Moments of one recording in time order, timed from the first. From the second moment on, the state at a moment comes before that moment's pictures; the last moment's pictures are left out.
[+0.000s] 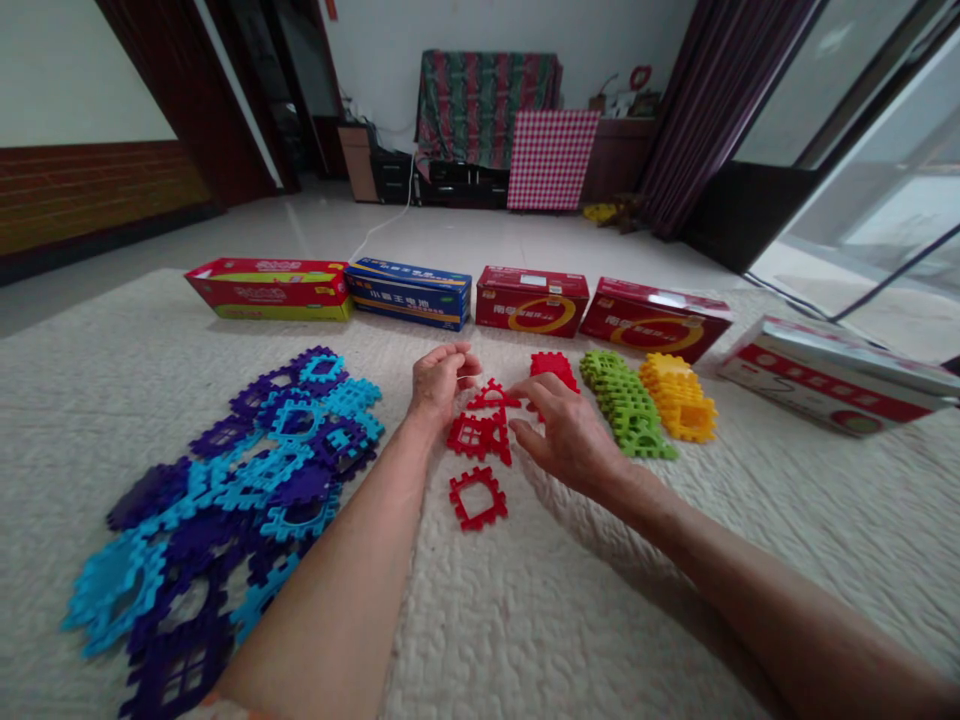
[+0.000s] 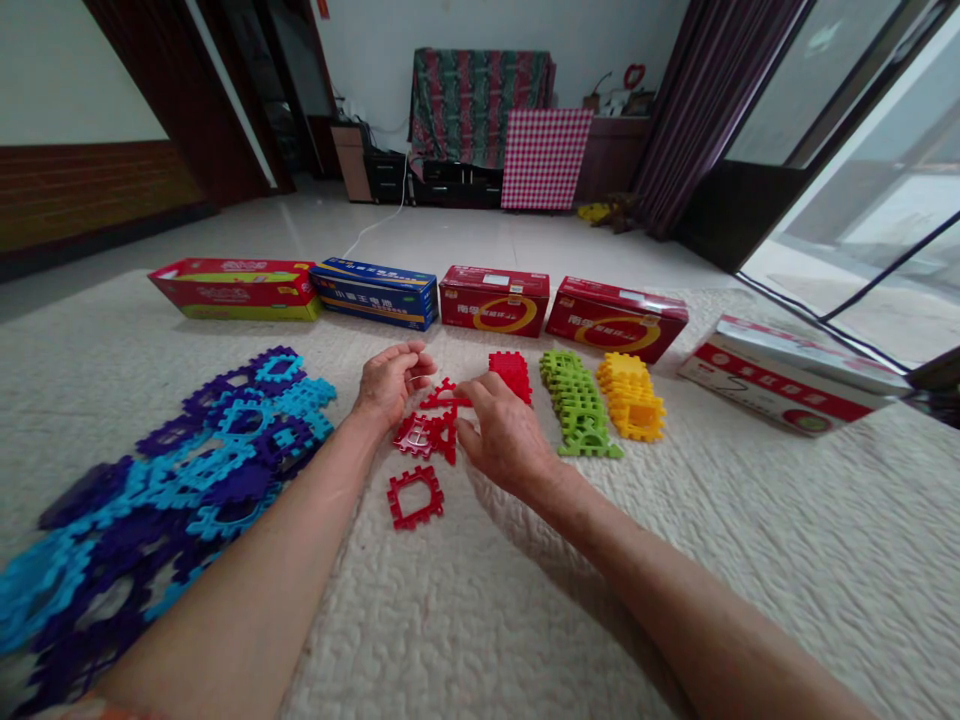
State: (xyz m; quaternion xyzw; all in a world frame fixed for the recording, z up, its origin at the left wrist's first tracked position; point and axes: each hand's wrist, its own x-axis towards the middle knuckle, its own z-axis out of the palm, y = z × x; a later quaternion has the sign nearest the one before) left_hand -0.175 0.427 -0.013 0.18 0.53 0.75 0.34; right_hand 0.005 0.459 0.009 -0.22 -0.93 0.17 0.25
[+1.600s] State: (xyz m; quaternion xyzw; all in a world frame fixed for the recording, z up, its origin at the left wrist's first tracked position) left_hand -0.180 0.425 -0.013 0.16 0.49 0.77 0.37; right_hand 0.003 0.483 0.030 -0.22 -0.88 0.28 0.32
